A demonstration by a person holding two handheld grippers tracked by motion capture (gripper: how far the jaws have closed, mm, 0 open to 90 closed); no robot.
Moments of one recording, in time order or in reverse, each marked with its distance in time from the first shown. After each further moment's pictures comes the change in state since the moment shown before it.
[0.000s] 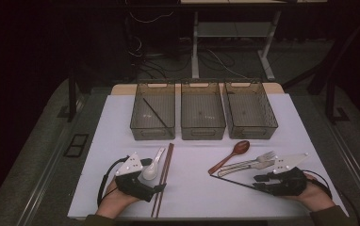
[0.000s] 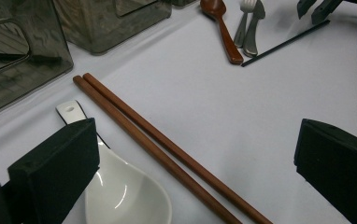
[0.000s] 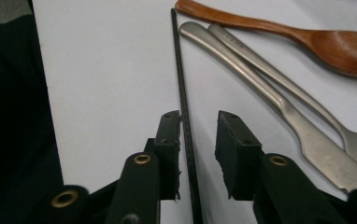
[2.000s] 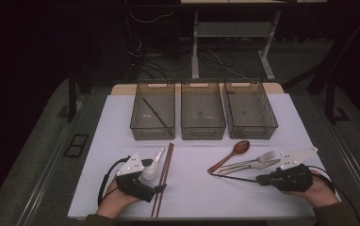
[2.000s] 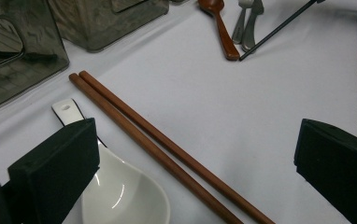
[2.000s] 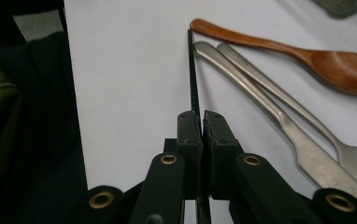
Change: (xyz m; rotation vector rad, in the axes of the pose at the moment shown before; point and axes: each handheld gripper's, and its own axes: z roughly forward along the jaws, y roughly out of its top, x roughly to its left) left arm 0.000 0.000 0.002 0.007 -0.007 0.006; right arm -0.009 0.005 -0.018 -0.066 0.073 -0.008
